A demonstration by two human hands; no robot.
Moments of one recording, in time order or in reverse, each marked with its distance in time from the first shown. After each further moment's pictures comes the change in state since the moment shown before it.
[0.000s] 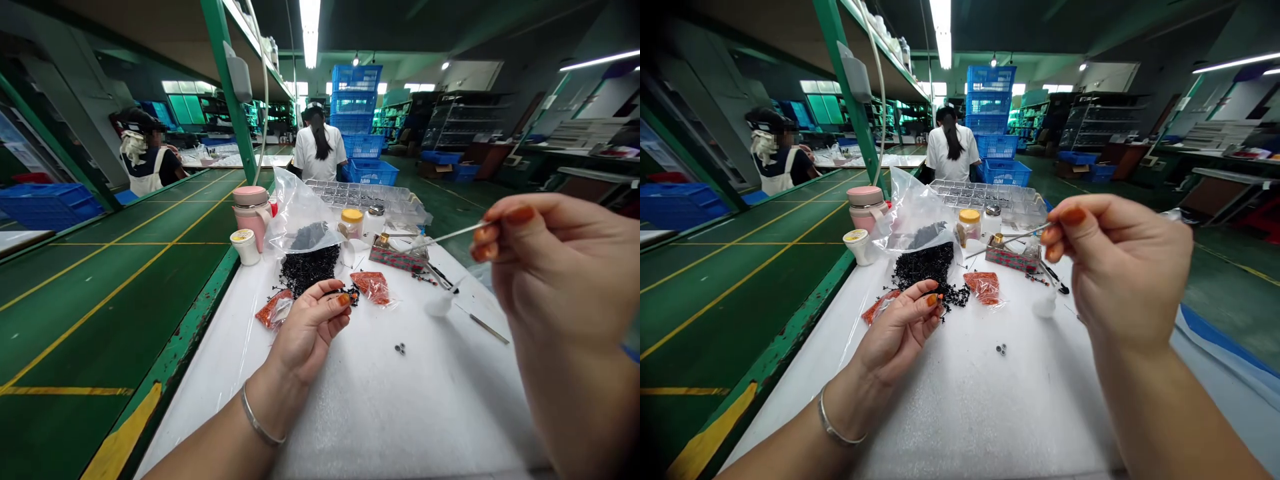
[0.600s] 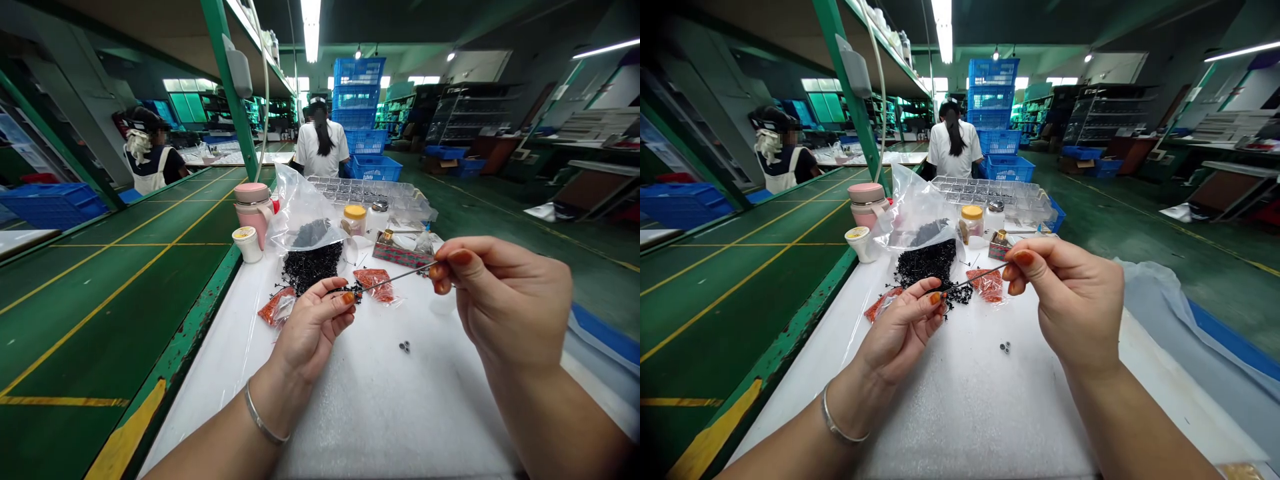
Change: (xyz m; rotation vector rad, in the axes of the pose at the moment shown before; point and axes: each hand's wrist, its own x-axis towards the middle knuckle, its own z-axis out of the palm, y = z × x) left_hand 0.001 -0.002 -0.002 0.001 -0.002 0.001; right_hand -0.043 0.003 0.011 0.019 -0.101 0.228
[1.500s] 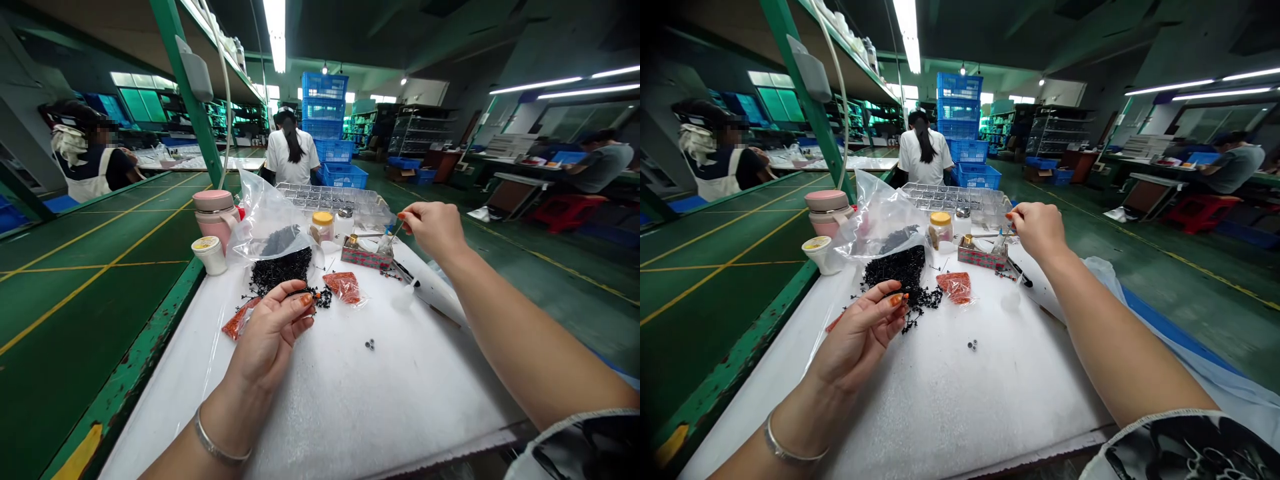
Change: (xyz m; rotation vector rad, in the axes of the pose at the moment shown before) left_hand 0.001 0.008 0.002 0.137 0.074 0.064; right_hand 0.122 0.074 -0.070 -1.204 -0.211 -0.005
